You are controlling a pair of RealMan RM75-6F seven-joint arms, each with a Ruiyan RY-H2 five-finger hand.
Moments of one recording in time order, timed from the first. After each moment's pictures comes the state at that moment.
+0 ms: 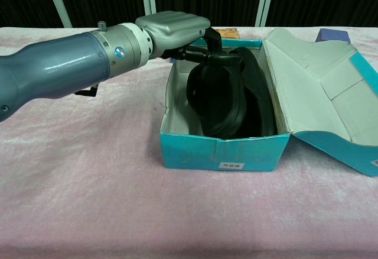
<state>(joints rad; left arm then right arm) -1.08 -1.72 -0.19 -1.37 1.04 0.92 0.50 -0.11 -1.18 0.06 -1.52 -1.49 1.62 0.10</state>
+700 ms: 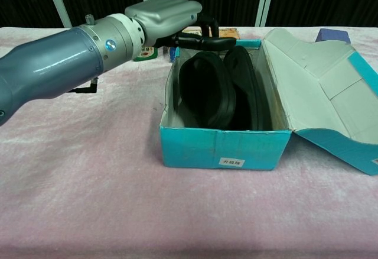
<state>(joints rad) -1.05 -1.72 -0.23 -1.39 1.09 1.02 0.48 -0.11 -1.17 0.06 -1.53 -1.49 1.63 0.09</state>
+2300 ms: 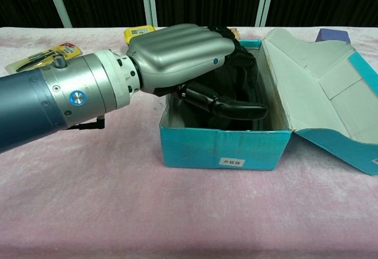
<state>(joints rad) -0.95 -1.67 -0.08 -1.62 1.41 1.04 0.49 -0.11 -1.17 0.06 -1.53 -1.50 1.62 0.09</state>
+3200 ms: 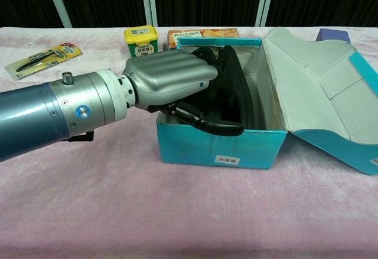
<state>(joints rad) -0.93 -1.68 -0.09 -1.59 1.30 0.96 0.57 -0.11 -1.18 0.06 -1.53 -1.49 1.63 0.09</state>
